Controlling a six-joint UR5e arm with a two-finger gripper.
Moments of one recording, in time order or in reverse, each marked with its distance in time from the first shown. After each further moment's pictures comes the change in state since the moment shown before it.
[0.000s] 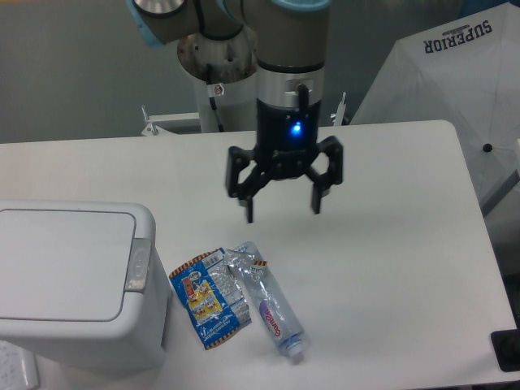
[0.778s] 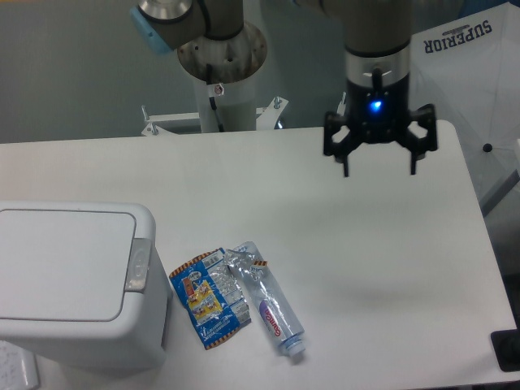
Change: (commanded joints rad) arm 0.106 0.023 -0.026 -0.140 0.265 0.494
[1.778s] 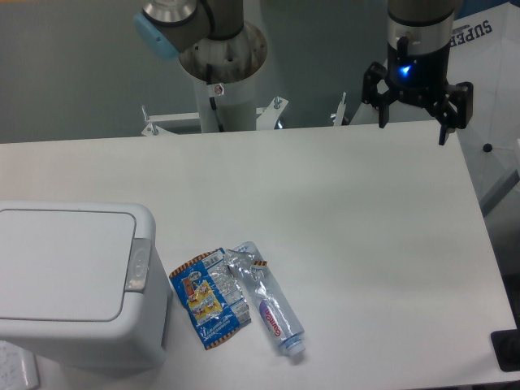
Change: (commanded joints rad) arm 0.222 0.025 0.051 -0.152 0.057 0.775
